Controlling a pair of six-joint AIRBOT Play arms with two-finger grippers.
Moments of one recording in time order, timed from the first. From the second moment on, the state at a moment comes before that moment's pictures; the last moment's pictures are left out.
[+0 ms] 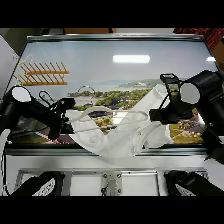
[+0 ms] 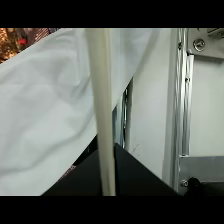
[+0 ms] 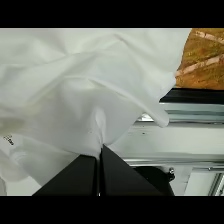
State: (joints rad) left arm -0.03 -1.12 1.02 1.02 -1.72 -0.16; right arm 0.46 -1.10 1.37 -1.61 1.78 1.98
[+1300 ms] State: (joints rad) left arm -0.14 -1.12 0.88 0.92 -1.53 -0.25; right arm 0.45 -1.08 1.37 -1.60 1.74 2.00
